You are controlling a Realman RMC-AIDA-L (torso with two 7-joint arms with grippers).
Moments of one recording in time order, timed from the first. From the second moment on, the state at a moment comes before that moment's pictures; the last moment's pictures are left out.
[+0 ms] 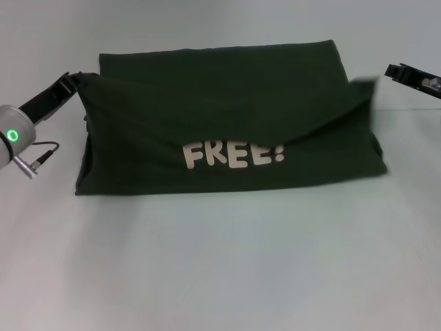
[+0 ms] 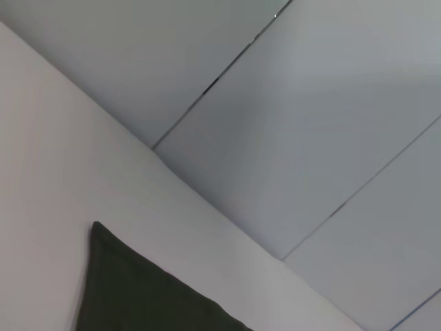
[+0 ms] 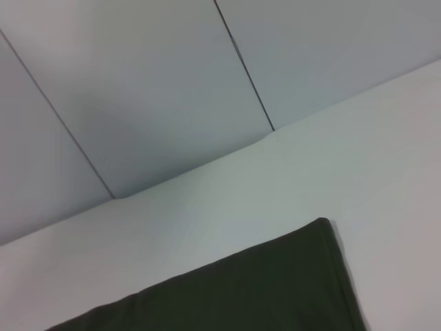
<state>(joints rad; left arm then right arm) -0.83 -2.04 0.05 0.31 1.89 0.82 -1.69 0.87 1.99 -0.34 -0.36 -1.98 -0.60 1.76</state>
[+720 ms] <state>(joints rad) -0.80 -2.01 0.07 0.30 1.82 0.75 -1.66 0.85 1.99 -0.35 -0.37 -1.97 -0.61 1.74</state>
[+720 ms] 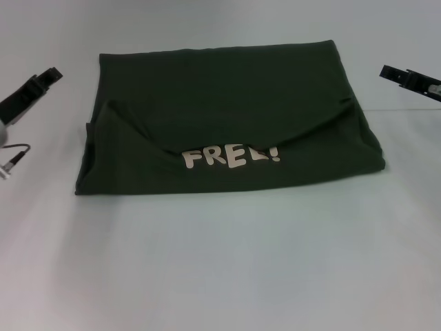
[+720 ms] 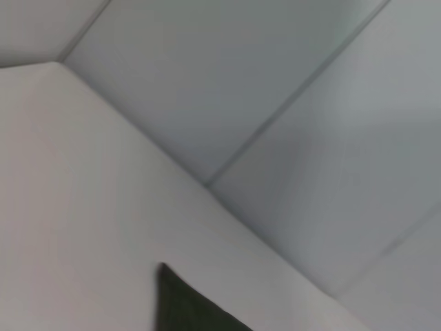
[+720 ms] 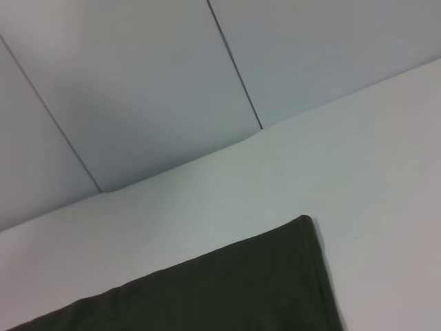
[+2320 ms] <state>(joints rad) -0.71 -2.04 0.42 0.43 2.25 0.84 -1.93 0.64 1.90 -0.46 -0.43 -1.88 -1.08 1.77</state>
